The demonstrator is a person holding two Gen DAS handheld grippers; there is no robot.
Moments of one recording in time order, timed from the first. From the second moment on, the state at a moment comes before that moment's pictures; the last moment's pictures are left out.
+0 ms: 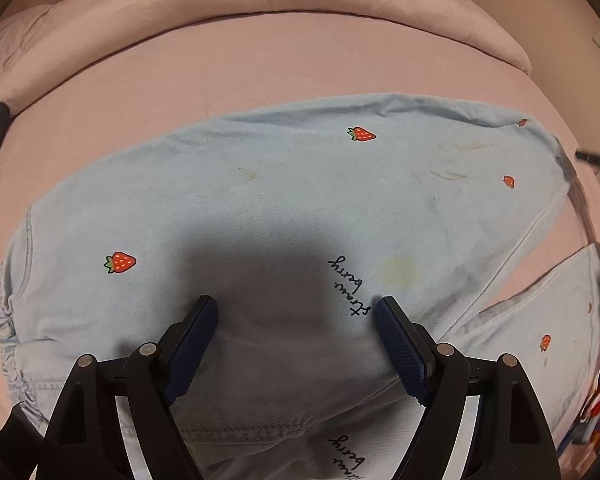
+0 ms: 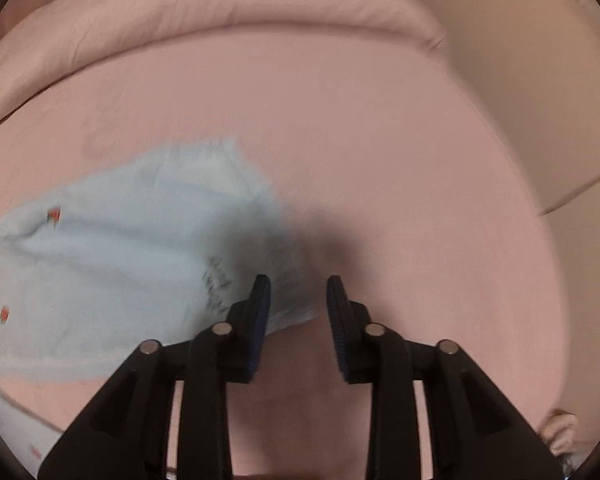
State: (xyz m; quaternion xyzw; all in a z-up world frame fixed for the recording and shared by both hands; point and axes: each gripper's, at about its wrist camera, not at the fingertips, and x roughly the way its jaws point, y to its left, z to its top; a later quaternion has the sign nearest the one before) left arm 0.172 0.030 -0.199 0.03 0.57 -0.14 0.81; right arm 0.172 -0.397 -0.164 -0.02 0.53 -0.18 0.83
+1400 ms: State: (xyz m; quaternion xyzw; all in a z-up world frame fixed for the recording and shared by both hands) left arm 0.202 0.255 -0.202 -0.06 0.56 0.01 0.83; right arm 0.283 -0.078 -0.218 -0.23 0.53 0.24 0.78
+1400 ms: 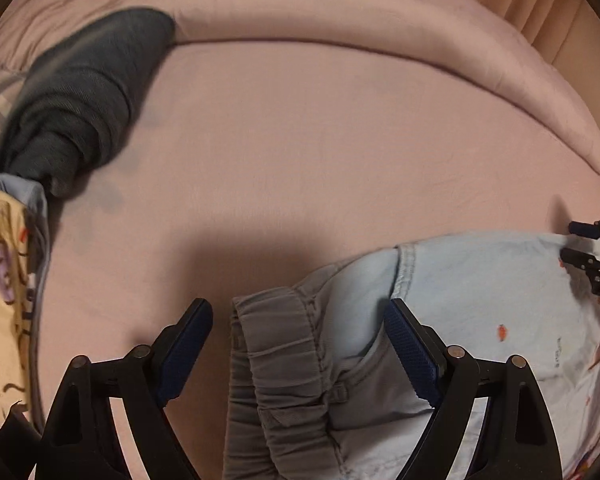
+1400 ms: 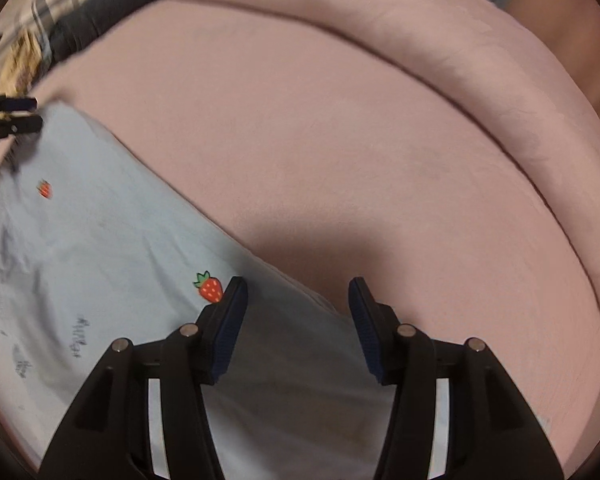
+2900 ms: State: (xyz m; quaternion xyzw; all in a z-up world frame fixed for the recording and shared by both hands) left arm -0.059 0.243 -0.146 -0.07 0.40 0.01 0.92; right arm -0.028 -0.093 -0.164 -0.35 0.37 0.31 0.80
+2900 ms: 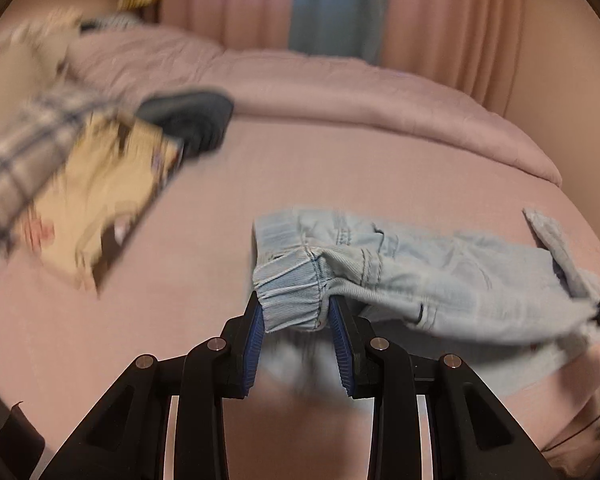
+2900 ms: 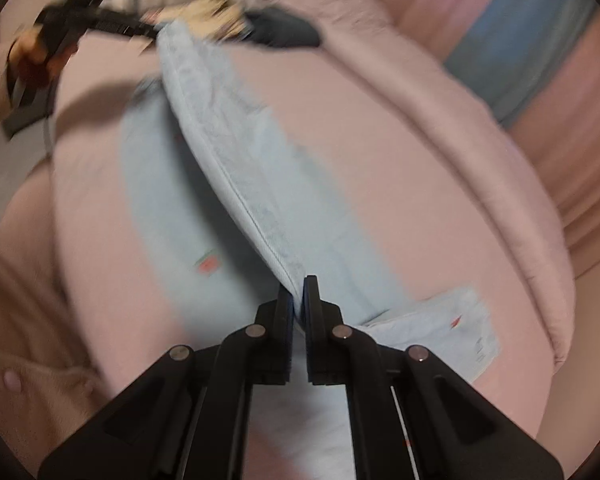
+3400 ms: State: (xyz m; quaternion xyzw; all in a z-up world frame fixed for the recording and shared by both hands) left arm -0.066 0.249 -0.180 -0.09 0.45 0.02 0.89; right arm -0.018 -0.075 -0.217 -0.37 0.42 0.32 0.77
